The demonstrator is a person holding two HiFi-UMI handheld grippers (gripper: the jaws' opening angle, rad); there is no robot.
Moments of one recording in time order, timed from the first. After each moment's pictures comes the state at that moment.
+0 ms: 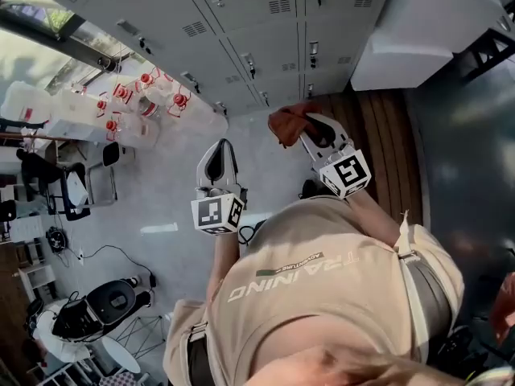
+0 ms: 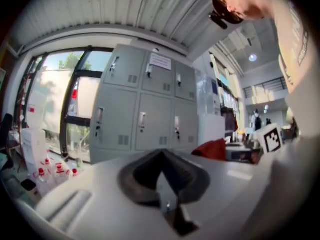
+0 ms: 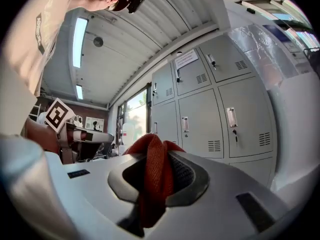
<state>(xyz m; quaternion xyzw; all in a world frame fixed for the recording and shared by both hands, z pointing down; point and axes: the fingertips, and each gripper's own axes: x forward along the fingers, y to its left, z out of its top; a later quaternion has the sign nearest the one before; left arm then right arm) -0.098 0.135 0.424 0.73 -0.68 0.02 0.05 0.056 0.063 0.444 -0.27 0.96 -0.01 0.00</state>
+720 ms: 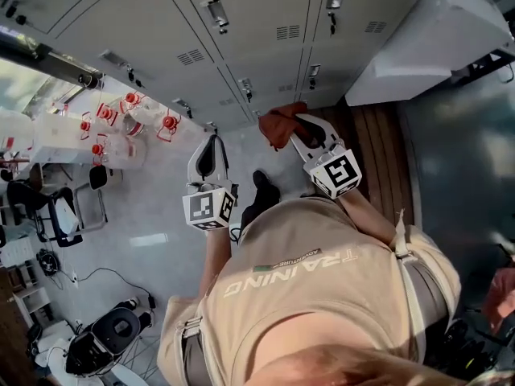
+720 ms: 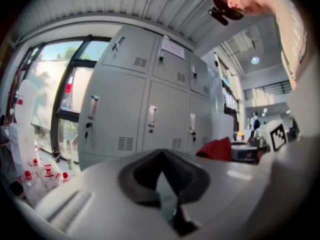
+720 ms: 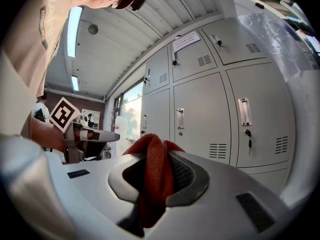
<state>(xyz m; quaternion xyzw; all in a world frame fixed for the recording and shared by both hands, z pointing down) -0.180 -0.008 0.440 0.74 -0.67 0.02 0.06 -0.023 -0.057 0.449 -0.29 0.96 0.00 -0.03</state>
